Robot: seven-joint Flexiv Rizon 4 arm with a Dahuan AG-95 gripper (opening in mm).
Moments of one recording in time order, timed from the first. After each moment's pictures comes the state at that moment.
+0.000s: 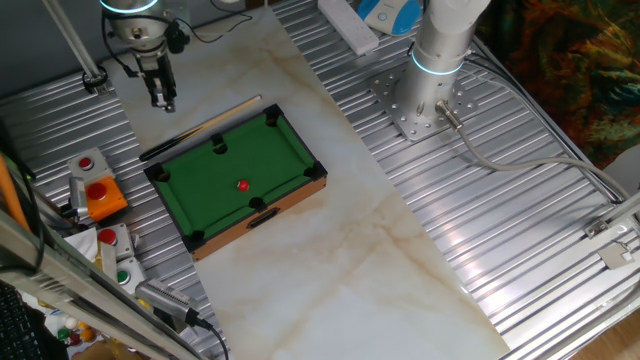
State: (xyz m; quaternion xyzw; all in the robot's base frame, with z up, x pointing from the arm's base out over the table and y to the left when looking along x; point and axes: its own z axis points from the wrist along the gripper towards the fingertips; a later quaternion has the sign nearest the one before) arm 0.623 -0.152 0.140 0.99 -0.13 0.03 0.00
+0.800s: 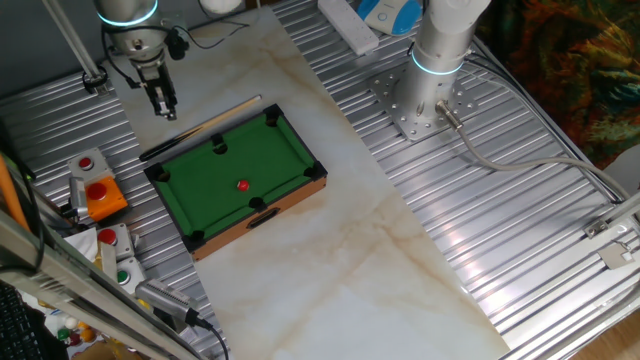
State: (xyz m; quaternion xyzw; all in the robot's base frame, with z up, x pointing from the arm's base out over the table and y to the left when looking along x) arm 0.626 -0.156 0.102 0.99 -0.10 0.02 -0.01
